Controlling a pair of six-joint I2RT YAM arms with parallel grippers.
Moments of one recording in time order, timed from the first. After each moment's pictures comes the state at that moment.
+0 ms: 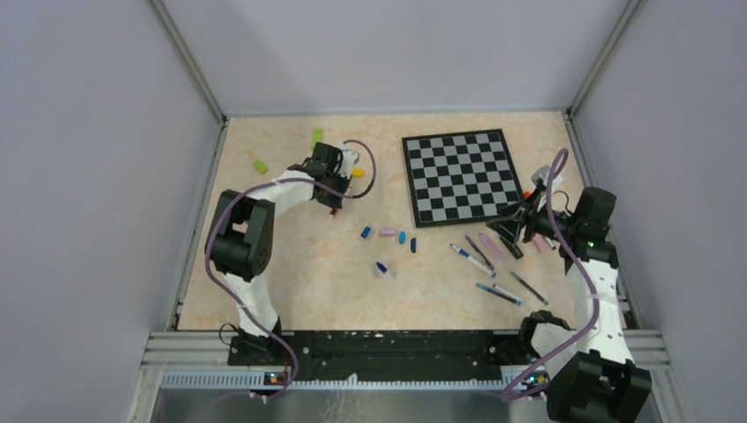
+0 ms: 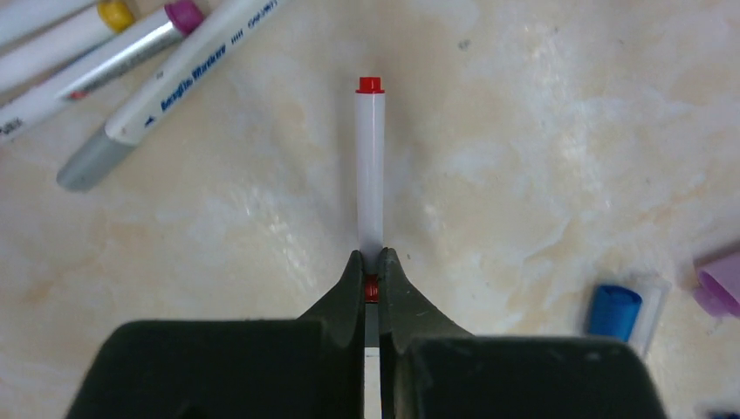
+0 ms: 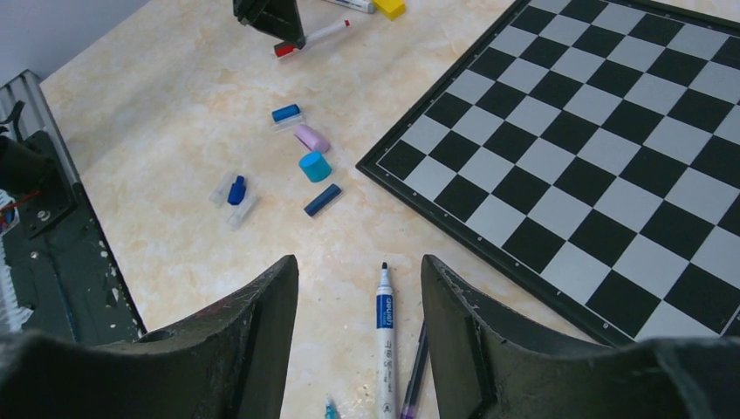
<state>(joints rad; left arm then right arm) -0.33 1.91 1.28 -0.38 0.08 0.12 -0.29 0.88 0.64 -0.32 -1.14 -0.29</state>
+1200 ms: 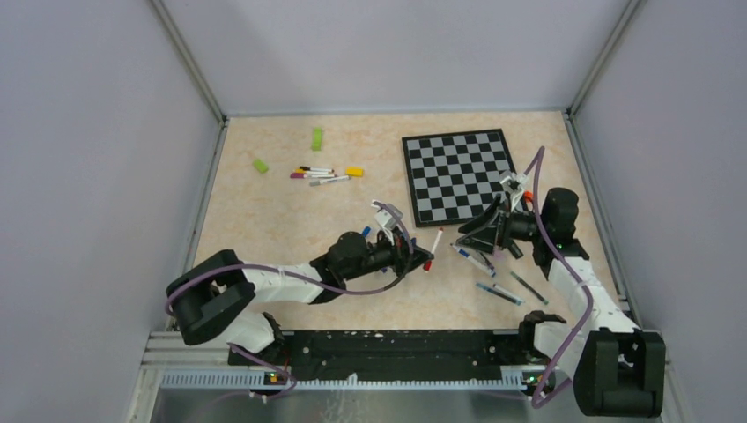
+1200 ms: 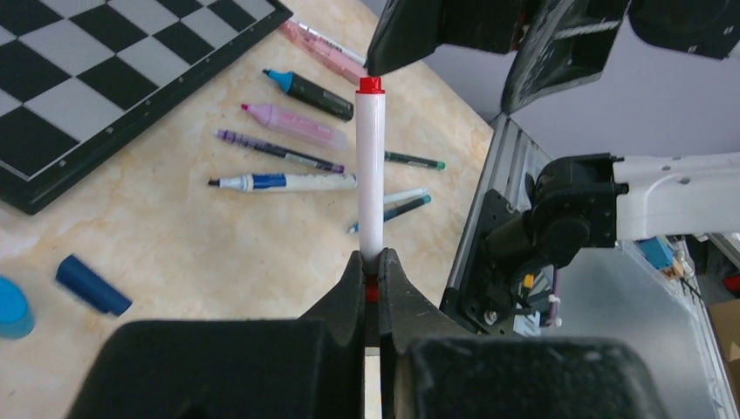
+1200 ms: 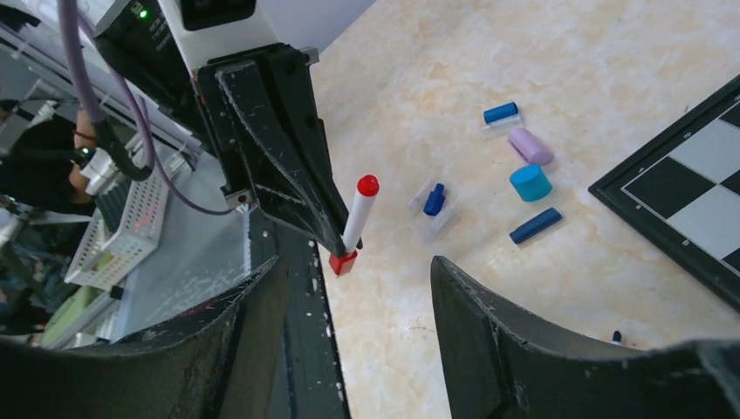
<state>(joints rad) -0.99 1.41 0.48 0.87 0.21 -0.59 -0.03 0.98 0.48 0.18 -1.36 0.28</state>
